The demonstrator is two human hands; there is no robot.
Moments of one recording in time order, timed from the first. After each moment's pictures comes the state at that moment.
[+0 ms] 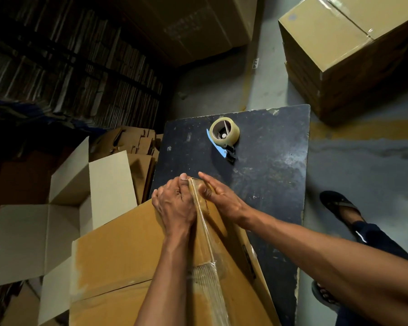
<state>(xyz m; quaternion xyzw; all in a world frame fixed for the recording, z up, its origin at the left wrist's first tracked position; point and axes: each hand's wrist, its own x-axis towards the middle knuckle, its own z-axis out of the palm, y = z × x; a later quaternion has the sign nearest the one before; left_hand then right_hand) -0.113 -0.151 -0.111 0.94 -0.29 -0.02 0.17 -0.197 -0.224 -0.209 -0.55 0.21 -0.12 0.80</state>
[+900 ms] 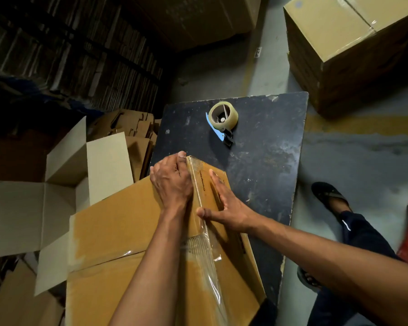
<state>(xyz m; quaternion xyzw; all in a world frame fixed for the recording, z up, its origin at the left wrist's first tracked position) -0.109 -0.146 -0.115 0.93 -0.32 0.00 0.18 -0.258 -0.183 -0.206 -0.63 0.17 -0.04 0.76</state>
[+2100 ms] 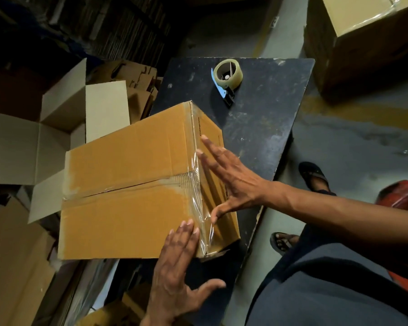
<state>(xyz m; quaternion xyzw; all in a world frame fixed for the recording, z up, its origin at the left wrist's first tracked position) -0.316 0.118 -0.096 0.83 -0.55 -0.08 0.08 -0.328 -0.170 -0.189 -0.86 -0.06 -0.19 0.46</state>
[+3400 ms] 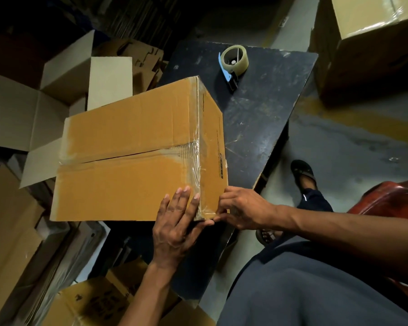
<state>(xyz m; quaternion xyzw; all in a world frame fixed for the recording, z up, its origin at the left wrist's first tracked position) -0.322 0.116 -0.135 0.82 -0.55 0.13 0.10 -0.418 -0.101 -0.227 -0.86 -0.11 -0.09 0.49</state>
